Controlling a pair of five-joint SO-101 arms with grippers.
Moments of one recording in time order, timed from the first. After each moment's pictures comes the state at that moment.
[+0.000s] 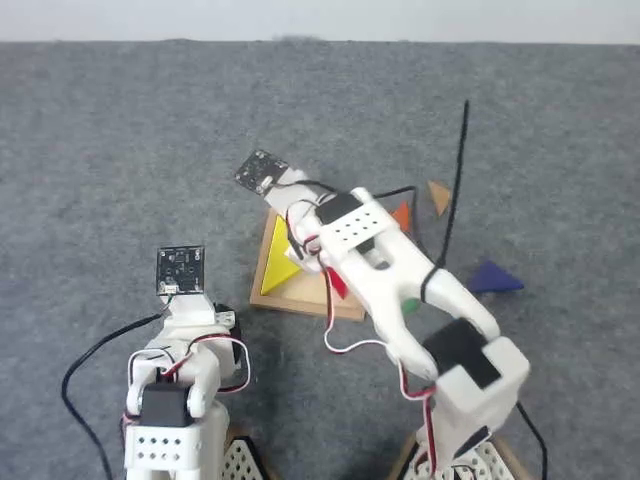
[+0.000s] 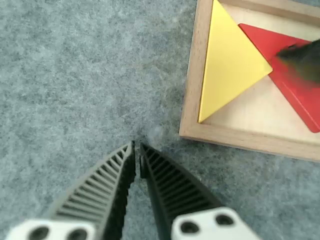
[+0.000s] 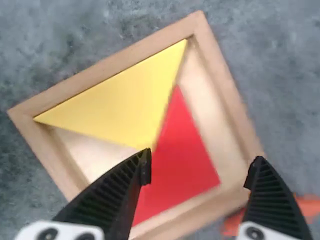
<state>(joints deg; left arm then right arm) -4.3 -103.1 97.2 72.2 11.0 -37.9 13.3 12.5 54.5 21.6</state>
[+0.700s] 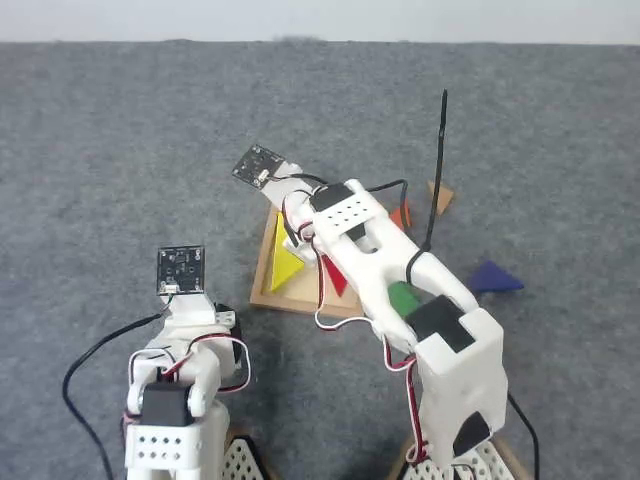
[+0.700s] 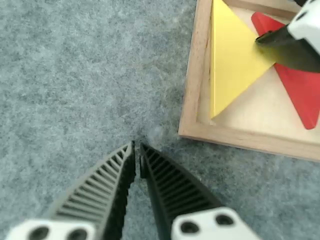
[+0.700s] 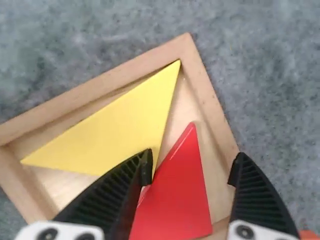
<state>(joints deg) -4.3 -103.1 97.2 72.2 11.0 -35.7 25.0 3.3 52.5 23.6</state>
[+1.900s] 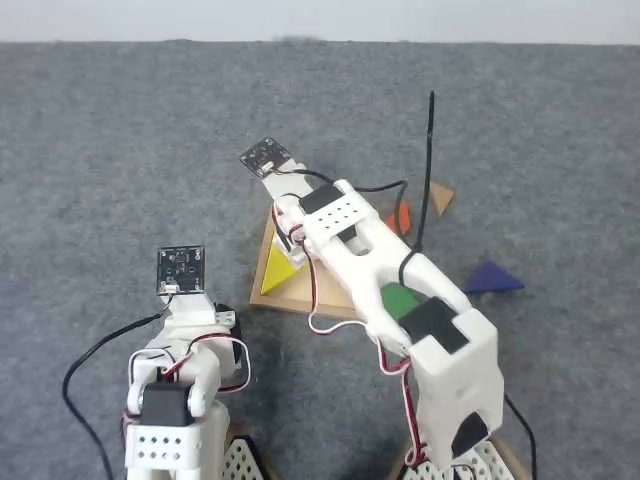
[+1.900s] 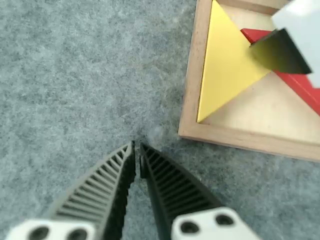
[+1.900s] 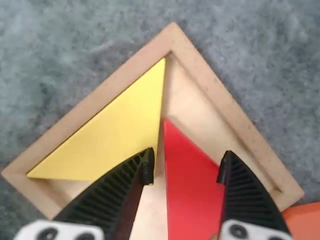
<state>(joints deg) -4.3 -103.1 97.2 72.2 11.0 -38.1 24.5 1.8 56.9 7.3</state>
